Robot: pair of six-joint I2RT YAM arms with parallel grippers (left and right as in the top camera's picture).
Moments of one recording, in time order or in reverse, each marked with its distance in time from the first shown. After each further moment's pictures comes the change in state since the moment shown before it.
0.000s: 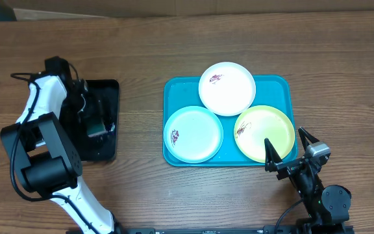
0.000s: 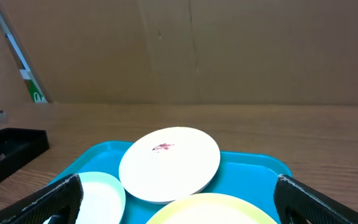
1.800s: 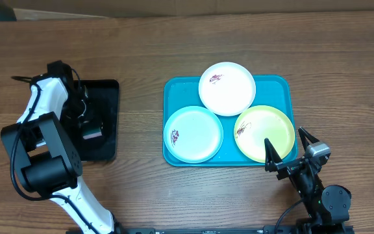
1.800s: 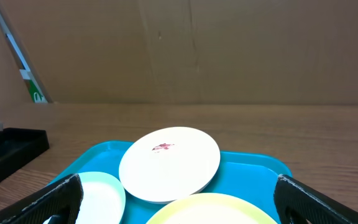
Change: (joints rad) left arm 0.000 0.000 -0.049 -0.020 -0.065 -0.008; right arm 0.000 0.000 0.000 0.000 0.000 0.000
